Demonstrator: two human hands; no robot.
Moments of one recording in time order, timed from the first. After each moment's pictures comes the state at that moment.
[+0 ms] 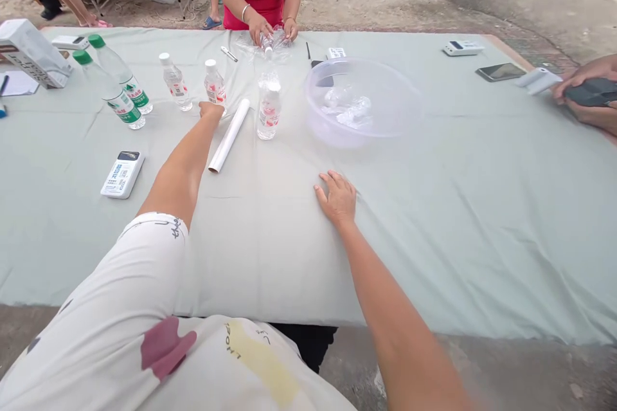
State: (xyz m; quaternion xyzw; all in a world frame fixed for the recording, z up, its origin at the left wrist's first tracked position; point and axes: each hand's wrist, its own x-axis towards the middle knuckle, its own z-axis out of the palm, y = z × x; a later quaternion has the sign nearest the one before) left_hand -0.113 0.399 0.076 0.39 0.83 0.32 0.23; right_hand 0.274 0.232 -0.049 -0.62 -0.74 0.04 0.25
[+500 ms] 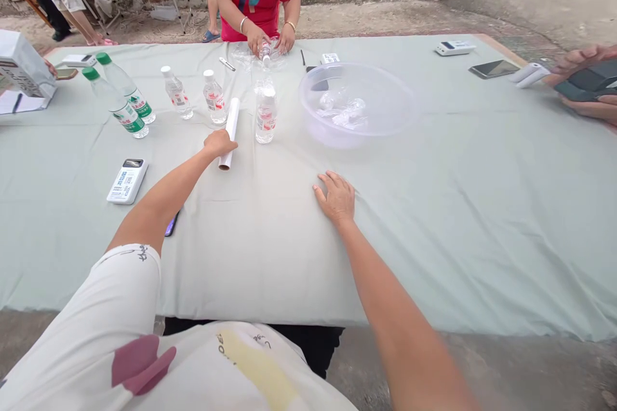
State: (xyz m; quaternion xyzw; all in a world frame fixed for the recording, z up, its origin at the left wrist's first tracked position) left_hand -0.080 0.314 0.083 0.56 0.81 0.00 0.16; right_hand 0.272 0.231 -0.046 -0.62 -0.74 0.06 0.25
